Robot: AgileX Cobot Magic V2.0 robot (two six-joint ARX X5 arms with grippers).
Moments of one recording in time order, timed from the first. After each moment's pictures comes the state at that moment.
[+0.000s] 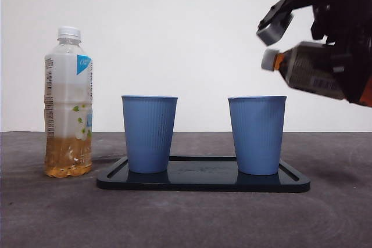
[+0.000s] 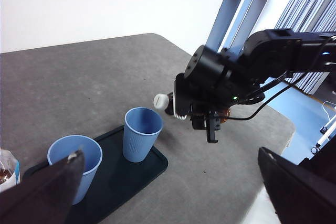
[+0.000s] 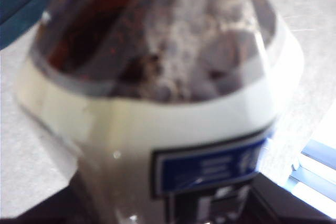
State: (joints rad) left arm -0.23 0.63 1.11 -0.74 0.70 -0.09; right arm 0.59 1.50 1.17 -0.99 0.61 -0.35
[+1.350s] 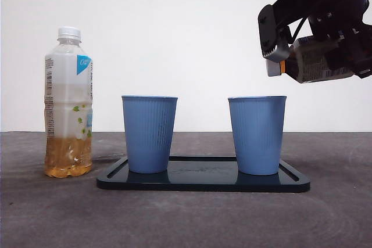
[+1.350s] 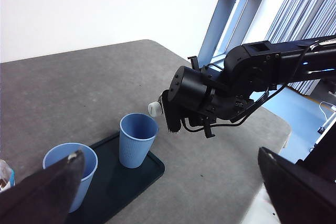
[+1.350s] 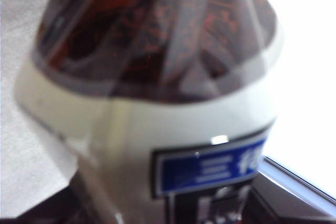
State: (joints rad) left arm -0.25 0.61 1.11 -0.73 0.69 -0.09; right arm 0.67 1.54 1.17 -0.98 1.01 -0.53
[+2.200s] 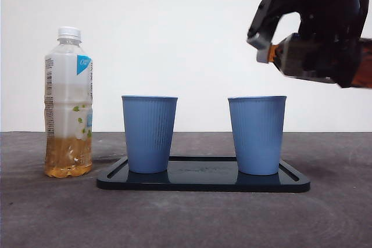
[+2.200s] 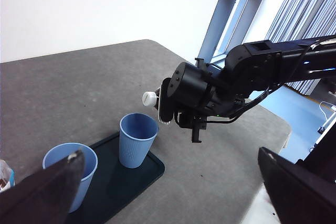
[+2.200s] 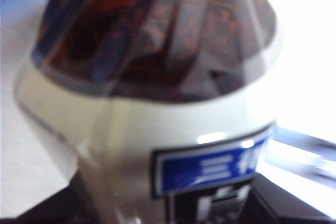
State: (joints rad) left arm -0.25 0.61 1.11 -0.73 0.69 -0.09; right arm 0.67 1.52 1.17 -0.93 0.86 -0.23
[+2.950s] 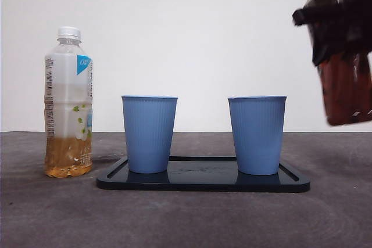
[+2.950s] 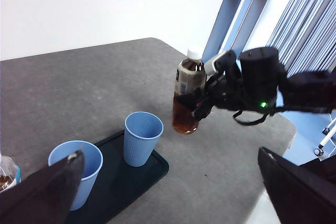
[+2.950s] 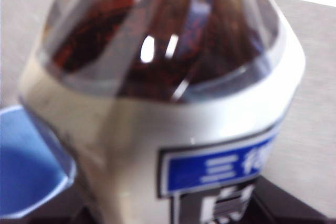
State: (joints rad) left arm -0.25 0.62 1.11 -0.73 0.68 -0.09; right arm 0.44 1.08 0.66 -0.06 0.34 0.14
